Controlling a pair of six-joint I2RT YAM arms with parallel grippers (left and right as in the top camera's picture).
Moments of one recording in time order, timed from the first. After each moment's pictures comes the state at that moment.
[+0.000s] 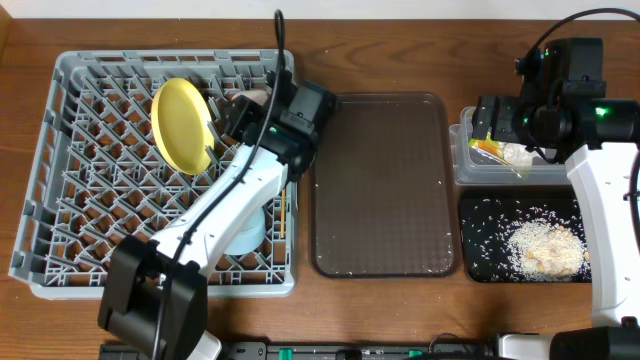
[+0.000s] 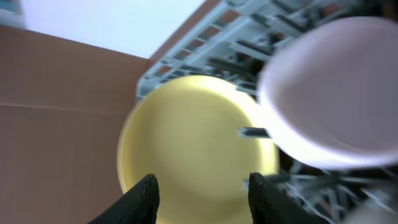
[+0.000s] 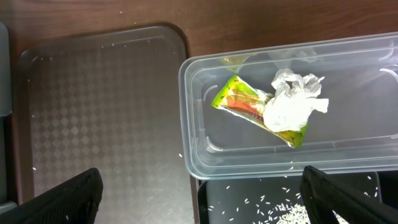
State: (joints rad) left arm -0.51 1.70 1.31 -0.72 -0.99 0.09; right arm 0.00 1.53 1.51 -1.04 -0.06 0.14
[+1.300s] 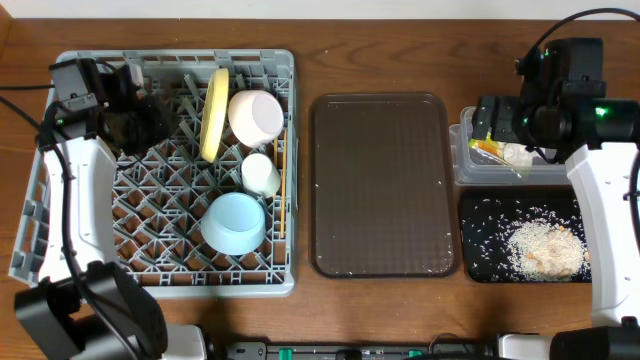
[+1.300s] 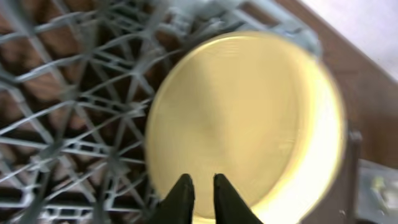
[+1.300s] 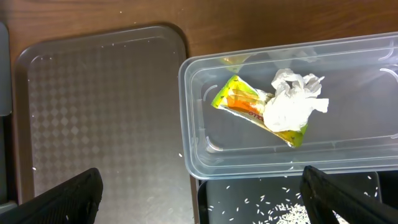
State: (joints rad) left arm 0.32 1.61 1.35 -0.76 0.51 -0.21; right arm 0.00 1.53 1.51 -1.04 -0.06 0.14
